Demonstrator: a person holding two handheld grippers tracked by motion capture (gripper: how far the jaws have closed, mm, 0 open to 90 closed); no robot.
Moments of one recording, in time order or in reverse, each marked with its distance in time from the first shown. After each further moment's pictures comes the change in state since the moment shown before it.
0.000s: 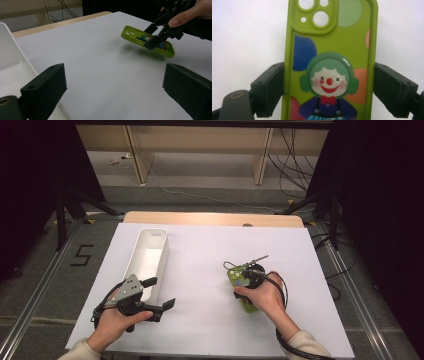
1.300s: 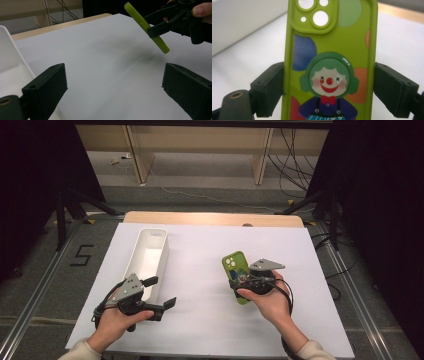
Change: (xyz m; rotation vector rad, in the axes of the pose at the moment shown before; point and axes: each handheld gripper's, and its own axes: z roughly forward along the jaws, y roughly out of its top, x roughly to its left) left arm -0.002 0.004 0.001 -0.014 0.004 0.002; right arm 0.000 -0.018 -0.022 -0.459 0.120 -0.075
